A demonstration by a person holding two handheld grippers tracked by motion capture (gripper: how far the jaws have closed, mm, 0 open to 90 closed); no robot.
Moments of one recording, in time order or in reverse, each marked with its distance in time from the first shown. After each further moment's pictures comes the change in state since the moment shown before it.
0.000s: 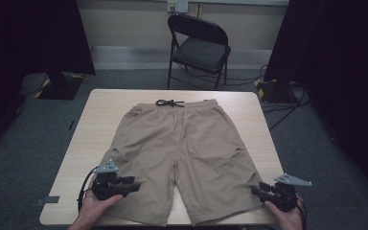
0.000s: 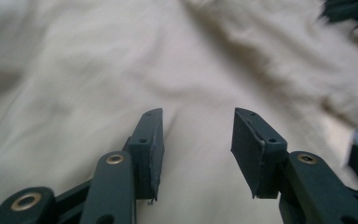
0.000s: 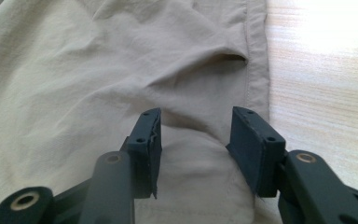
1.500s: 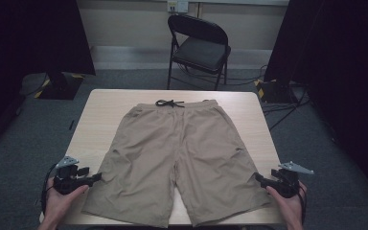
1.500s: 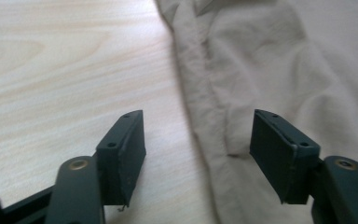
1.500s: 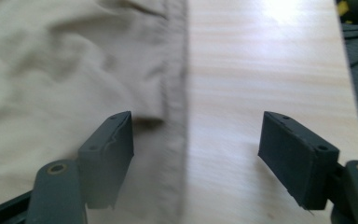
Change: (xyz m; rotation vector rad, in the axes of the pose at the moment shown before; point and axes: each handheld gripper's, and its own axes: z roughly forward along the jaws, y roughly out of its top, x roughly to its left) left arm 0.078 -0.031 -0.065 -0.050 0.352 -0.164; right arm -0.028 0.024 0.015 -0.044 -0.179 0.056
